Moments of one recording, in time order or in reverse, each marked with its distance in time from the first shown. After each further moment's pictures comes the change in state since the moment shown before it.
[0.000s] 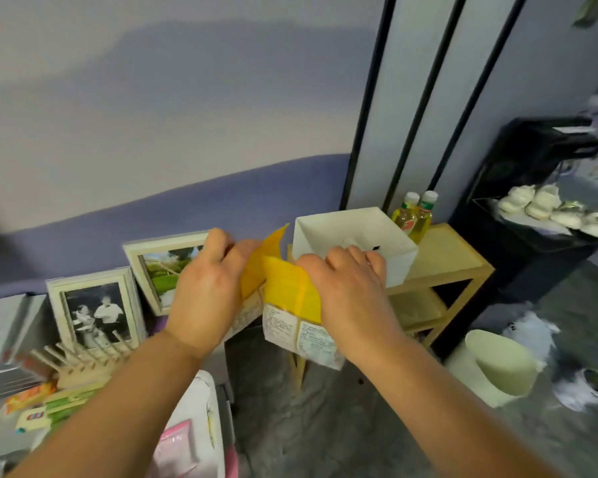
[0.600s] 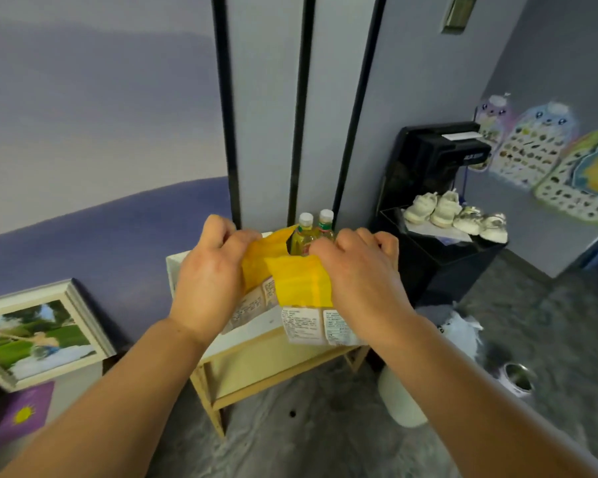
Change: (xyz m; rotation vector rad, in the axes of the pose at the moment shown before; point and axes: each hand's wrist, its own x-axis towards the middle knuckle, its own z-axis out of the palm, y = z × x) left_hand 0.161 0.200 0.150 -0.169 -0.019 0.090; right_hand 0.031 0.288 -0.060 -0.150 -0.198 0.051
